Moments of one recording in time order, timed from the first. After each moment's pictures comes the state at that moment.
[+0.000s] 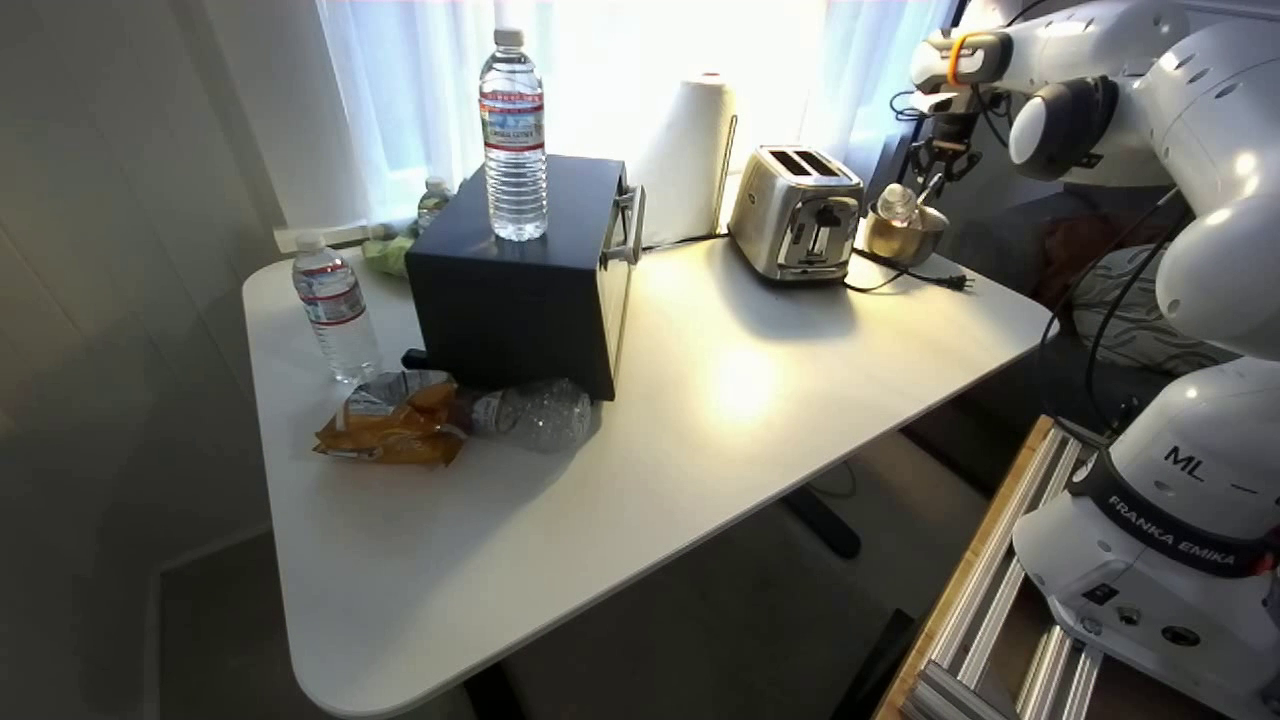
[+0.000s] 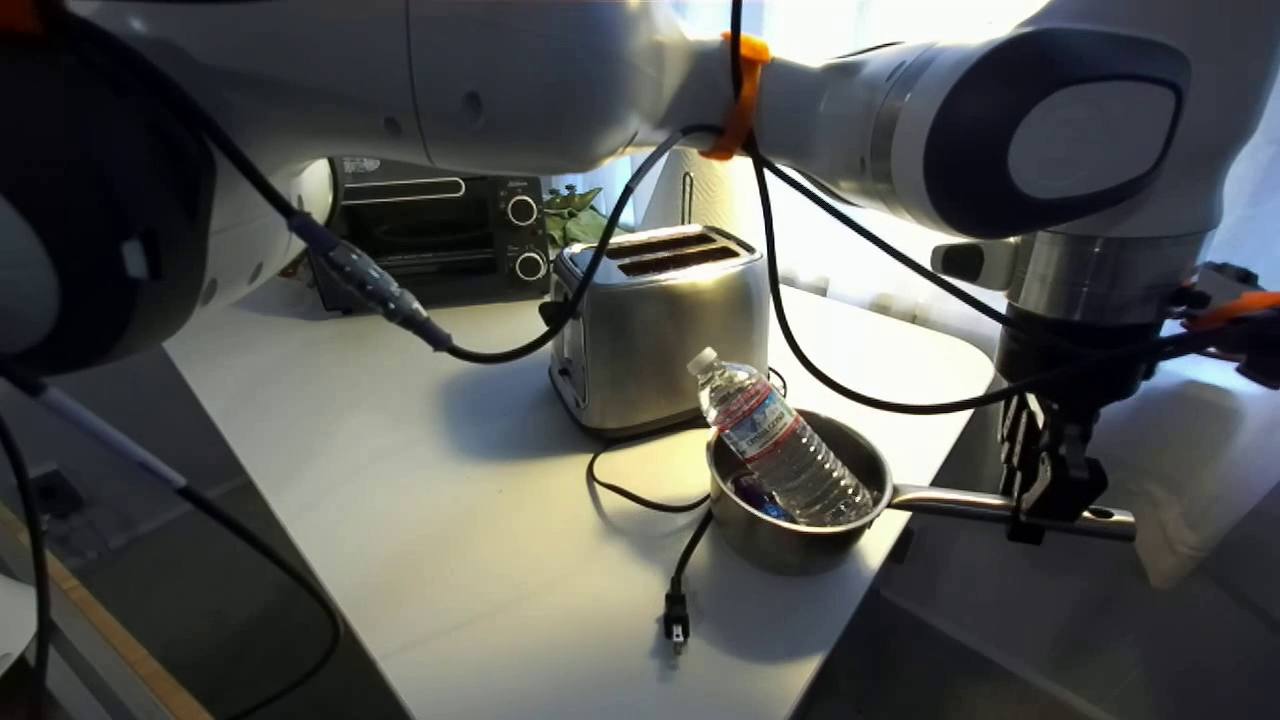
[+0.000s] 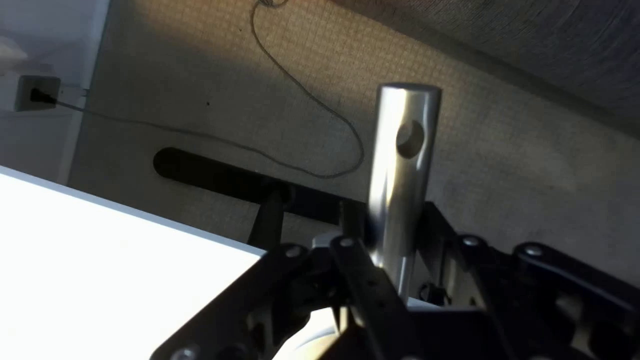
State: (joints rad) arm -0.92 1.27 -0.08 -0.46 -0.06 1.84 -2.63
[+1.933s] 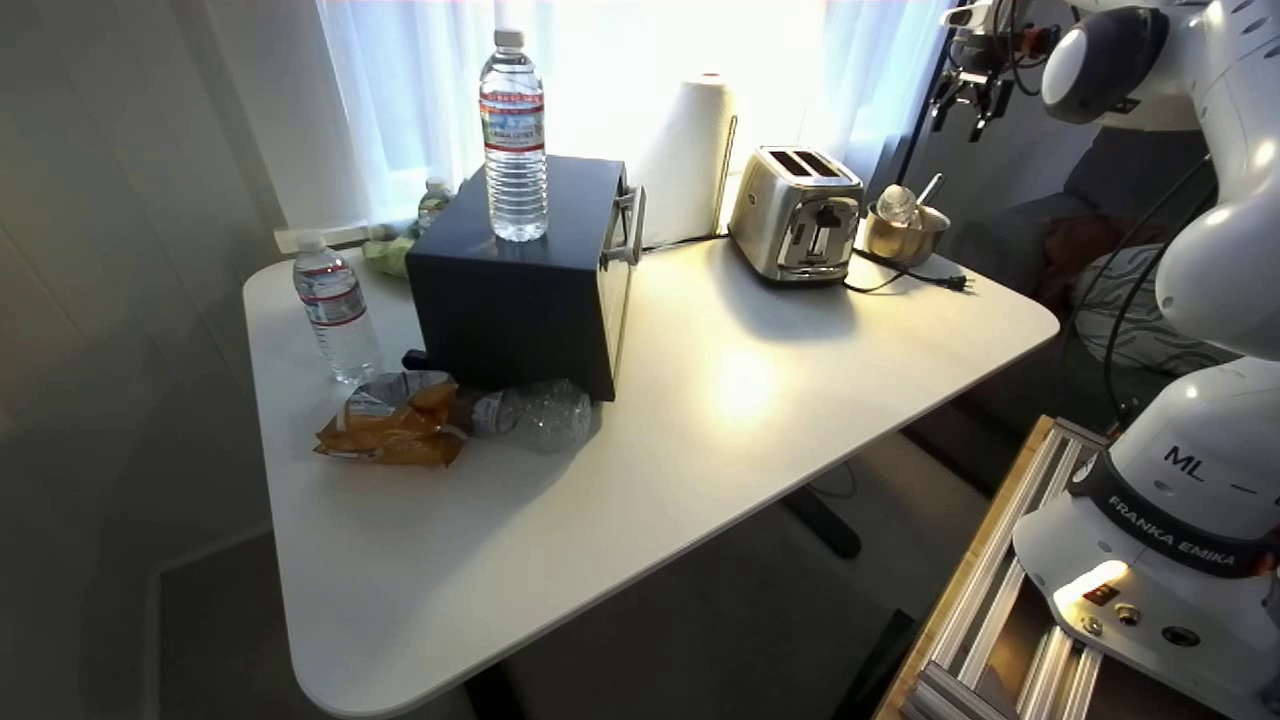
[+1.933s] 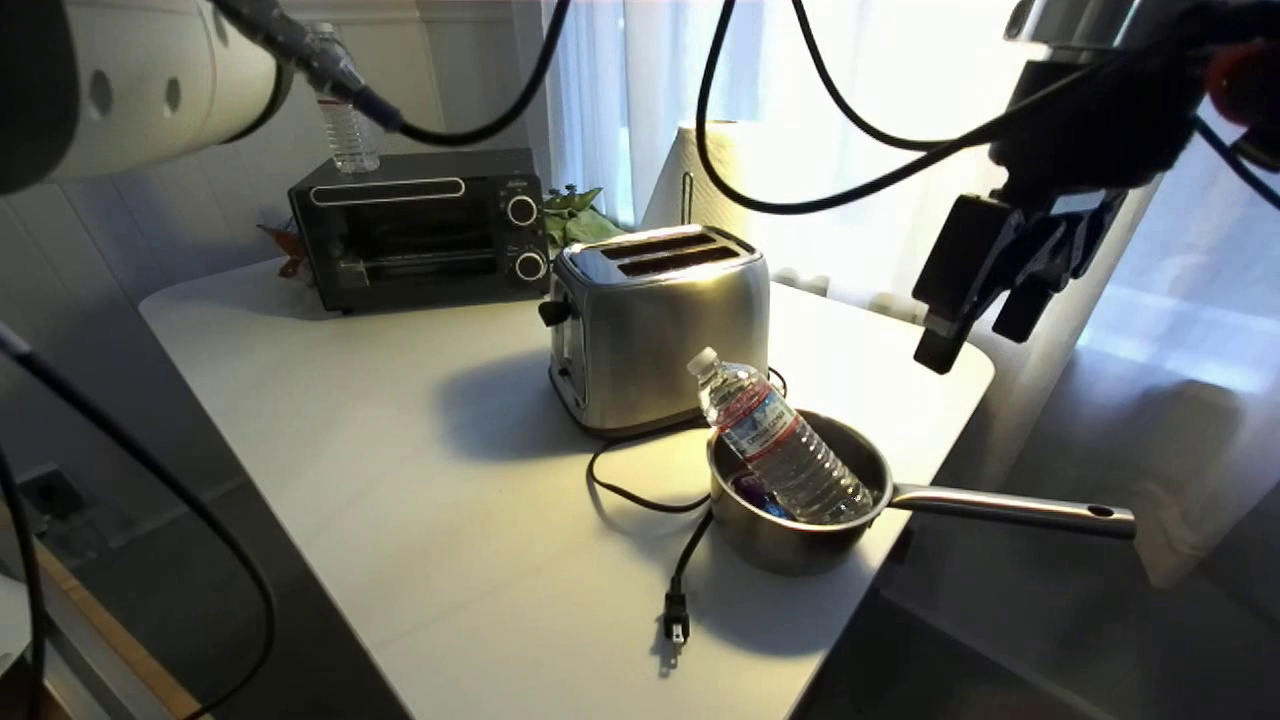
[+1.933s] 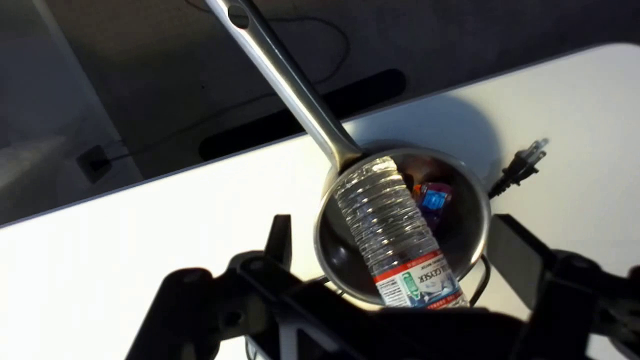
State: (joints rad) arm -0.92 1.07 -0.06 -0.45 0.04 1.46 -1.99
